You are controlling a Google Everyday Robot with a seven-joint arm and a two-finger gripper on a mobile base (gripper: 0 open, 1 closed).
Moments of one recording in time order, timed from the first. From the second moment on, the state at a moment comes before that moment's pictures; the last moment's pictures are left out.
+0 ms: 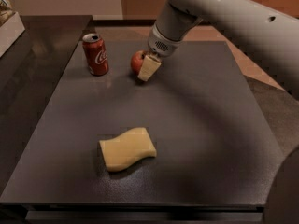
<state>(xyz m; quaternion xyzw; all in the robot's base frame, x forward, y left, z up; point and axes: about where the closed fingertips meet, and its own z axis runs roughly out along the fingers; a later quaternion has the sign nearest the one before) 0.648 -0.003 0.871 -0.59 0.77 0.07 0.23</state>
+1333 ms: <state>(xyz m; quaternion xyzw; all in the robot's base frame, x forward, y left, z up) 0.658 0.066 0.847 -0.63 0.75 0.08 0.20</state>
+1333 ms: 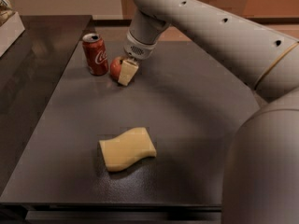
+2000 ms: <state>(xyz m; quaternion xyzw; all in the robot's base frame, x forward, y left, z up) 0.657 0.069 0.844 -0.63 0.75 0.08 0.20</state>
